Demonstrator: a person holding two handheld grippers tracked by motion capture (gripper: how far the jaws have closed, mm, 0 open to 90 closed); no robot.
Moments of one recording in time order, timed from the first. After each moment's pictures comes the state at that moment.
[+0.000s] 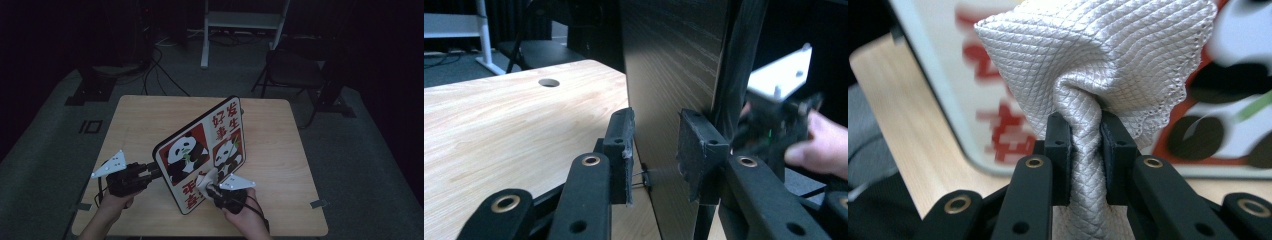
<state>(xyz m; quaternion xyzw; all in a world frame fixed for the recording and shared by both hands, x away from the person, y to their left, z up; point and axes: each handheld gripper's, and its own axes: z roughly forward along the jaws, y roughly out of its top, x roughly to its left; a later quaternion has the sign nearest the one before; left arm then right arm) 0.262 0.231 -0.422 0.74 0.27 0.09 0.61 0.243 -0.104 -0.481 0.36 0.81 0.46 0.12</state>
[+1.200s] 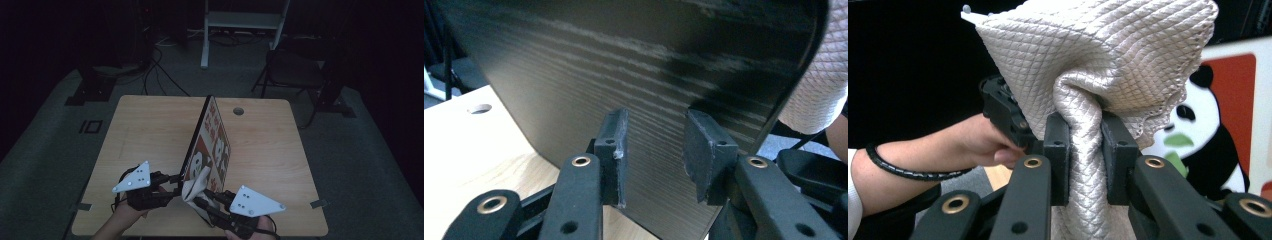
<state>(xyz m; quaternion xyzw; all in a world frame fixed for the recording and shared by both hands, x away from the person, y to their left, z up) 0.232 0.171 -0.398 0.78 0.16 0.08 0.60 0.164 -0.098 -0.358 0.22 0.73 0.63 0.14</state>
